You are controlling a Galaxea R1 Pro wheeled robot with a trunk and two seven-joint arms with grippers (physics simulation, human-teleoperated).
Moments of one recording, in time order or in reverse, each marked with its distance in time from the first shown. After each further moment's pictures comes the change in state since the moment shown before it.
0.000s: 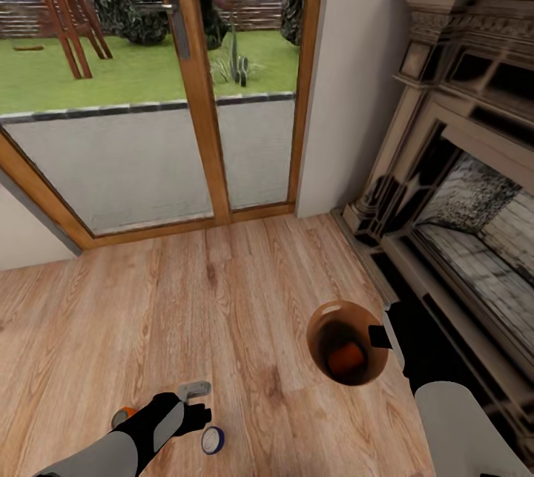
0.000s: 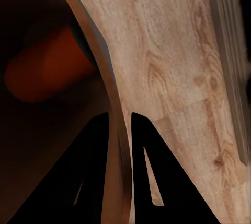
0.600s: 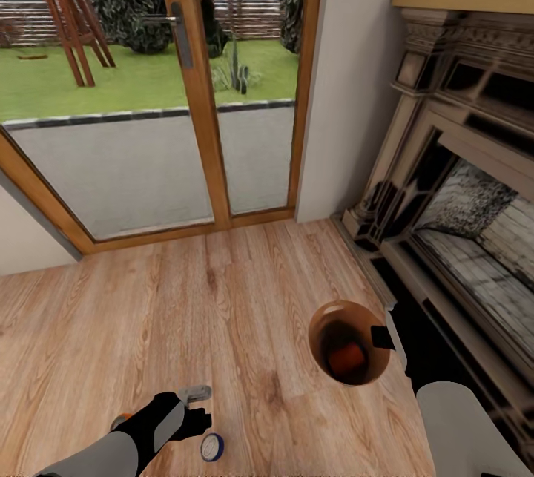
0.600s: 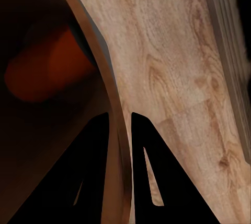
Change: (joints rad) left arm 0.000 -0.001 -0.001 0.000 -0.002 0.062 -0.001; right arm 0.000 0.000 -0.033 0.001 -0.001 0.000 0.000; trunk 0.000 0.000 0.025
